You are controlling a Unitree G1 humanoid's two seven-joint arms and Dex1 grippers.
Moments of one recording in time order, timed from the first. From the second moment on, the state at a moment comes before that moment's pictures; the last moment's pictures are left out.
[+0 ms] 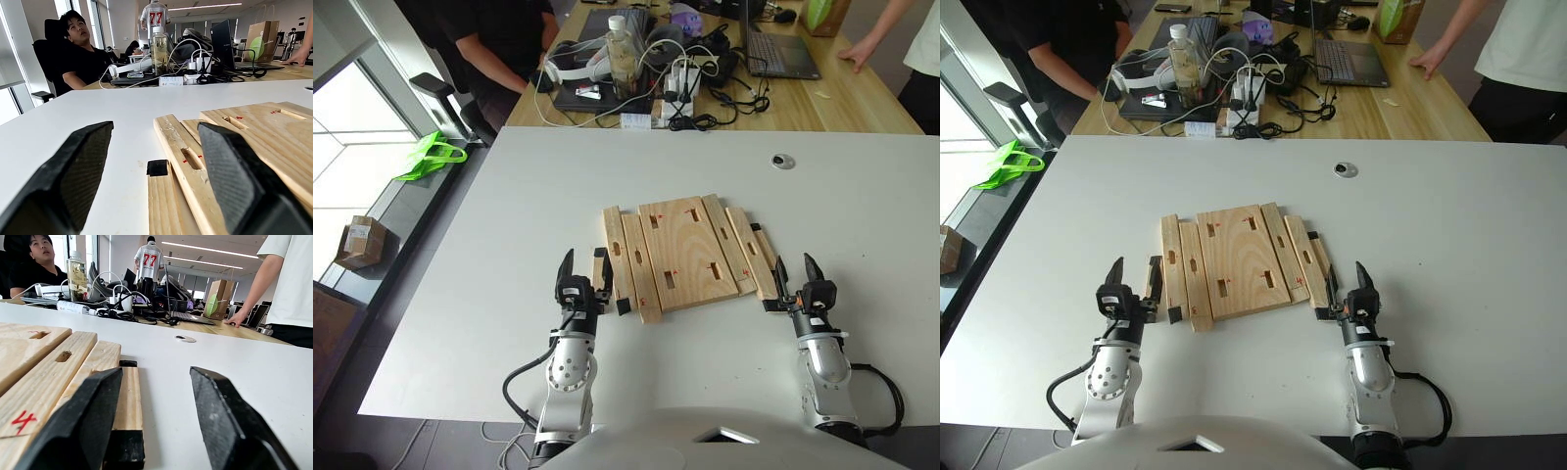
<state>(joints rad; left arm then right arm) 0.37 0.01 -0.08 -0.03 0.07 -0.38 0.01 0.25 -0.12 -0.06 0.30 0.03 -0.60 0.15</state>
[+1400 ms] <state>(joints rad) 0.49 0.12 -0.07 -0.52 -0.06 0.59 -0.14 0.32 -0.11 -0.06 0.25 0.02 -0.63 0.10</state>
